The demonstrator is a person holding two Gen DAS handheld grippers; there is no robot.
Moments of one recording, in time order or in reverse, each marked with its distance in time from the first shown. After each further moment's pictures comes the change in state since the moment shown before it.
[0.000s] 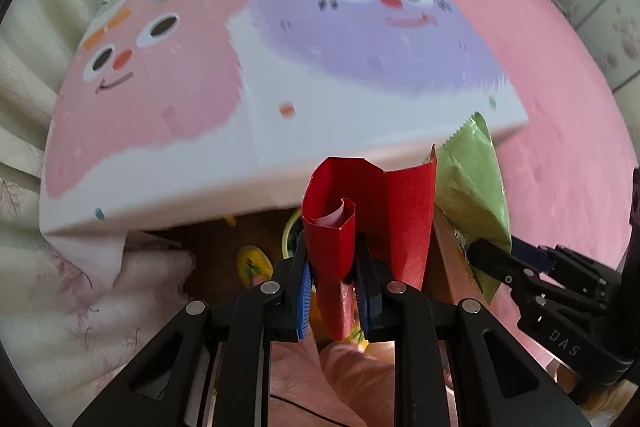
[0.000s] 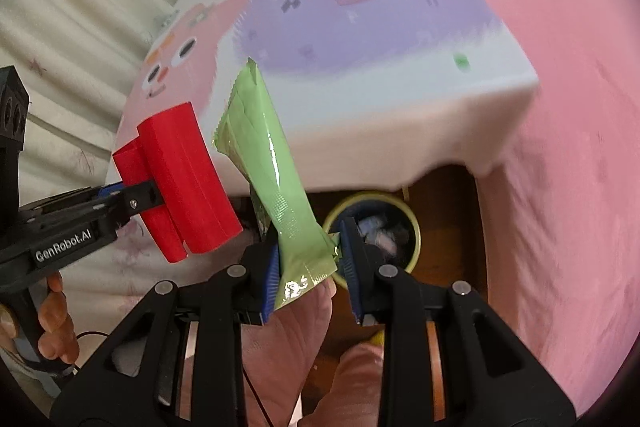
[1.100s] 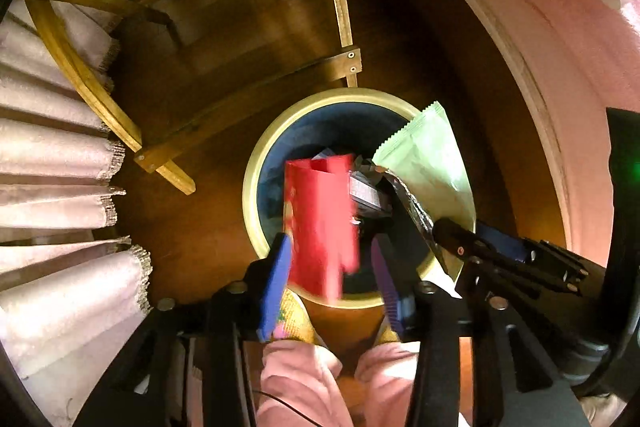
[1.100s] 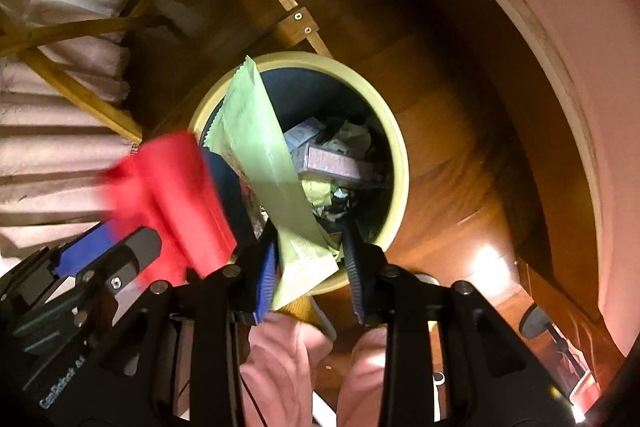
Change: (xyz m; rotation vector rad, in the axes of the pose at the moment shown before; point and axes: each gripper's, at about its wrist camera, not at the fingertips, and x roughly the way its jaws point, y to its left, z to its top) left arm 0.362 -0.016 -0.078 0.162 0.230 0.020; right arm 0.321 -0.142 -0.151 0.404 0.216 -0.180
